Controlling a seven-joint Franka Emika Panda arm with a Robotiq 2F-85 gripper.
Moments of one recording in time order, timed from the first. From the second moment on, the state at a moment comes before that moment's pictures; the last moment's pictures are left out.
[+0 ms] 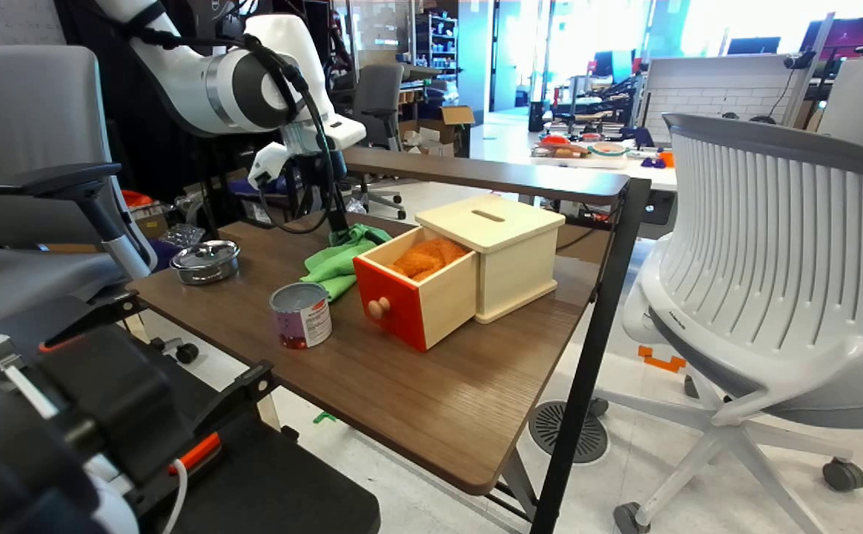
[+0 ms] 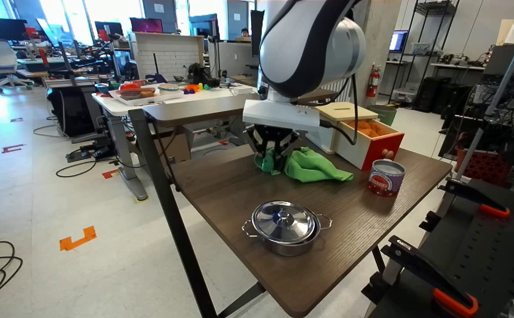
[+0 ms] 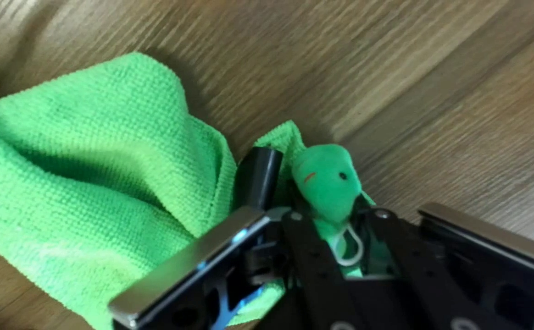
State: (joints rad) arm 0.33 0.79 -0.17 -1.81 0.06 2.77 0.86
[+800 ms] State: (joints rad) arm 0.33 0.52 -0.03 -2.01 0.06 2.76 0.74
